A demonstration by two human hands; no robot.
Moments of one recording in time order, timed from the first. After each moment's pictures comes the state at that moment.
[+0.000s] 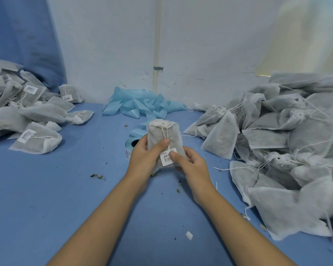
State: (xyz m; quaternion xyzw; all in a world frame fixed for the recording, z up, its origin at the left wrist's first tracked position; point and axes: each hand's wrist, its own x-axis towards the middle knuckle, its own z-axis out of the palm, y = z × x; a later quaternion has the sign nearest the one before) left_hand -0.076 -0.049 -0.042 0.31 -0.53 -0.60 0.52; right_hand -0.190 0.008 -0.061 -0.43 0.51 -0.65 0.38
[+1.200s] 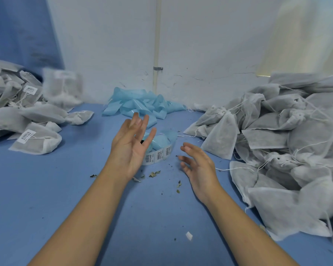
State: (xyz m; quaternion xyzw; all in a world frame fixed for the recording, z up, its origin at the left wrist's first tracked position) left_hand -0.055 -0.063 -0.017 0.10 -0.28 -0.75 0.58; right_hand -0.205 0.004 -0.060 -0.28 0.43 -0.73 0.44
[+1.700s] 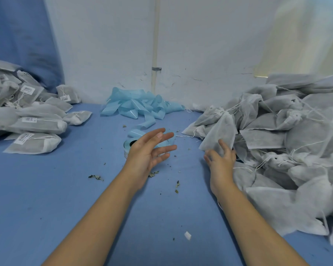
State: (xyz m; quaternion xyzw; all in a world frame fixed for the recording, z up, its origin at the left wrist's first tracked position) left_hand -0.070 -0.048 -0.031 0.22 -0.49 -0.70 0.47; right_hand -0.244 -0.002 -0.060 -0.21 0.57 -0.76 0.23
